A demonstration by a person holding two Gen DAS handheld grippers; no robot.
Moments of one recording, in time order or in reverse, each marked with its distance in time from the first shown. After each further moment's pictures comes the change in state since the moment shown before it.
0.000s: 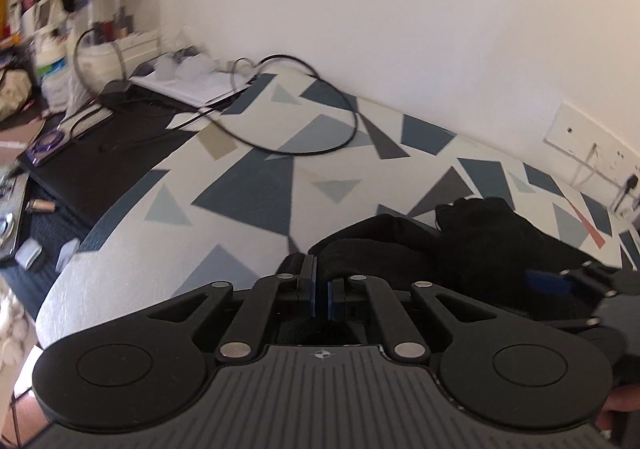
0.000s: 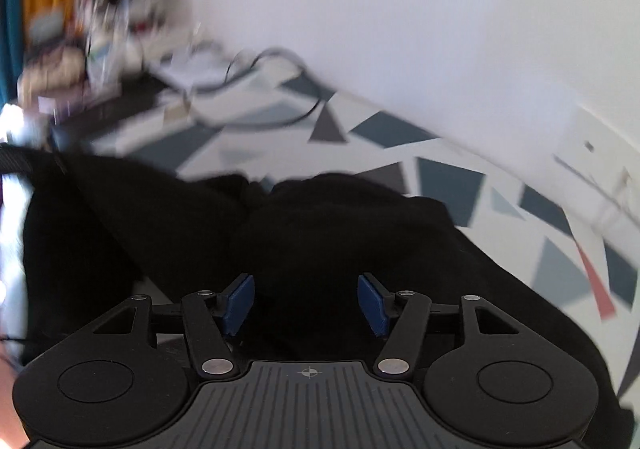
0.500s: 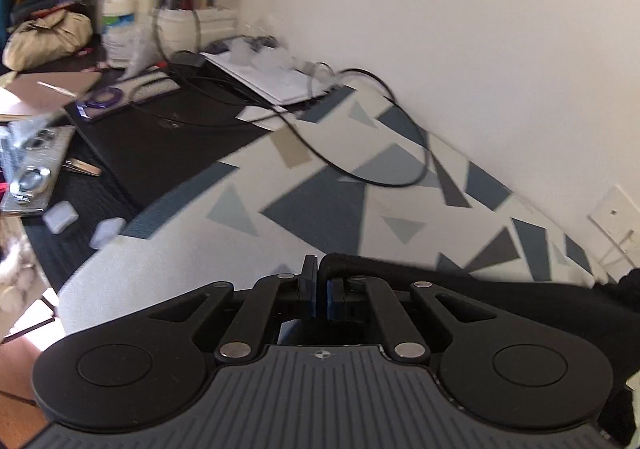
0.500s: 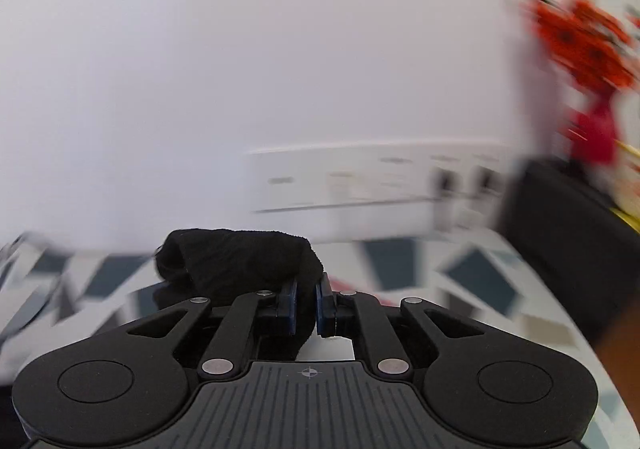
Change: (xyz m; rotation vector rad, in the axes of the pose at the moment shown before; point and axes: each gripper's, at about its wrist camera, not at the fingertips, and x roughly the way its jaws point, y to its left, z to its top) left arm 0.008 0.046 0.021 -0.185 -0.020 0.038; right arm -0.112 -0.213 -0.047 0.737 -0.261 -0.588
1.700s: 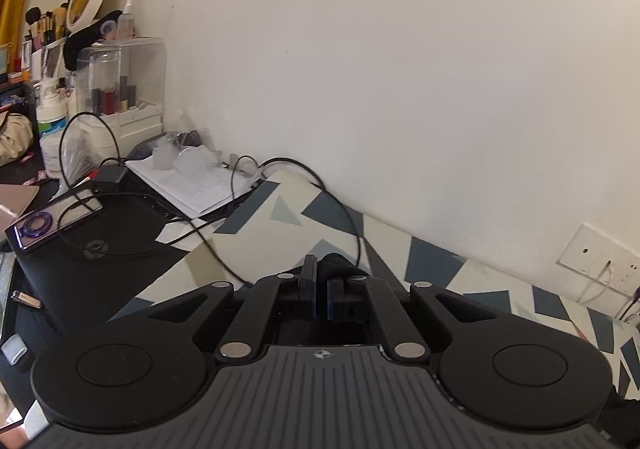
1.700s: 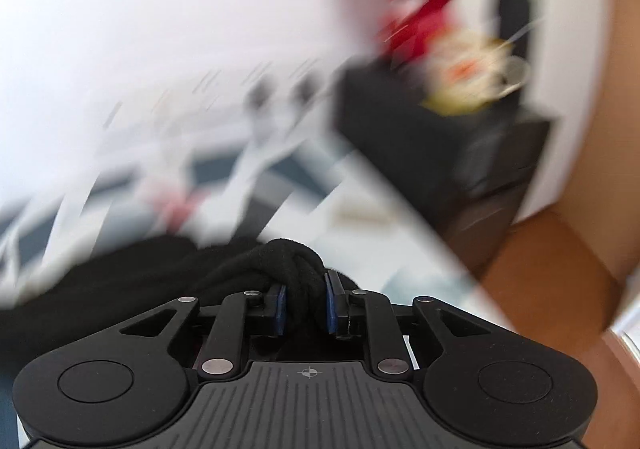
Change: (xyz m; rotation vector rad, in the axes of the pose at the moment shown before) left arm 0.018 -0.083 0.074 0.141 -0.180 -0.052; right arm -0.078 -0.105 -0.032 0.094 0.027 -0.267
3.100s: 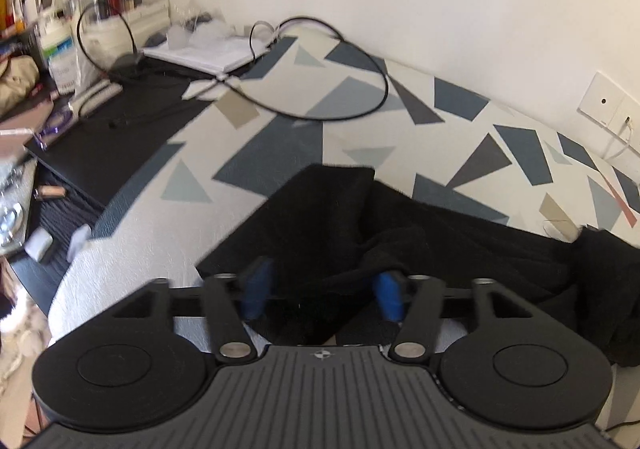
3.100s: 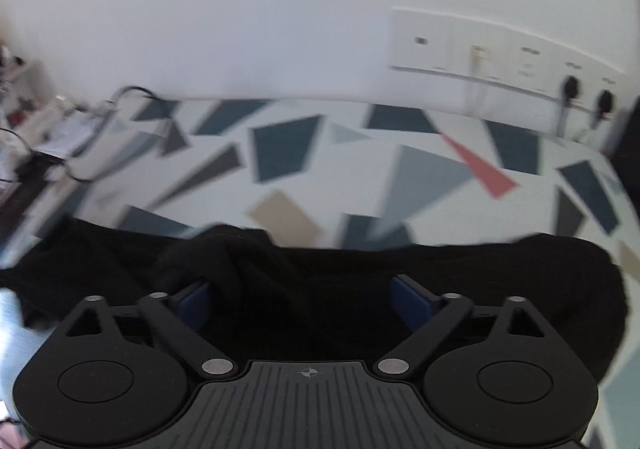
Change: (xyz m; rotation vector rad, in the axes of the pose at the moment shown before) left arm -0.017 0.025 -0.101 0.114 0.298 0.054; right arm 0.030 0.168 -0.060 -0.464 0.298 0.544
